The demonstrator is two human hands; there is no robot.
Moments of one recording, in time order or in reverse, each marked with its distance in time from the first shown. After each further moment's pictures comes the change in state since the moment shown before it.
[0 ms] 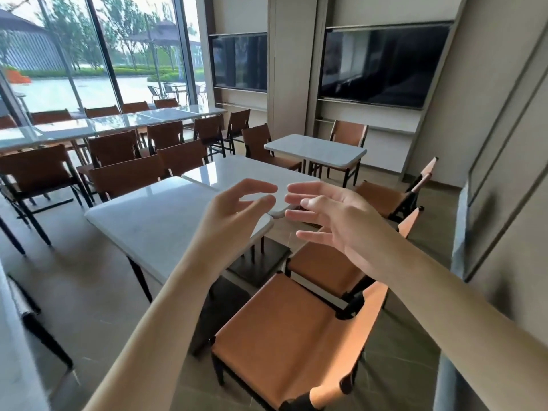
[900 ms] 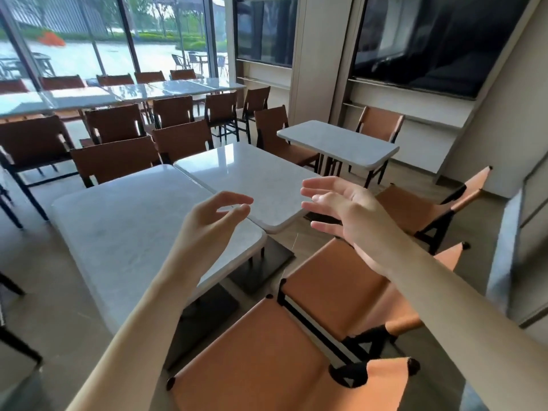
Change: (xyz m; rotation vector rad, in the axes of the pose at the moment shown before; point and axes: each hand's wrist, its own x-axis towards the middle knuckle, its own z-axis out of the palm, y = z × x) left_hand 0.232 -0.122 0.084 0.018 0.166 -0.222; right_hand 0.264 0.066 -0.152 -0.054 -0.005 0.014
